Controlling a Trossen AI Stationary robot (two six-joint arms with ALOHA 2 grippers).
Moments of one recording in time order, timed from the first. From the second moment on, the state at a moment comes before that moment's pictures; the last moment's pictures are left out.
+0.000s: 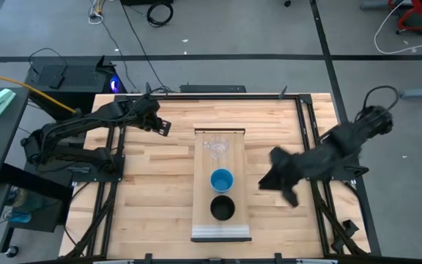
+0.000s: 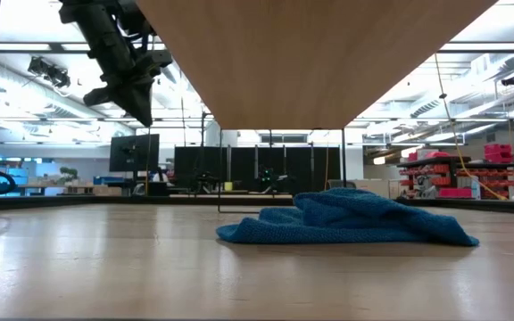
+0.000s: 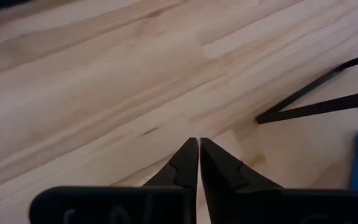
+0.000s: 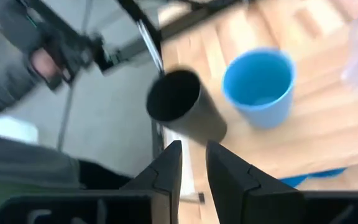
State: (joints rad) left arm 0.49 1.13 0.91 -0.77 -0.08 -0.60; right arm 0.57 1.32 1.61 -0.96 0.19 0.80
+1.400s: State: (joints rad) left arm 0.43 0.64 1.06 -0.63 0.06 -0.41; right arm 0.58 0.62 0.71 0.37 0.00 0.55
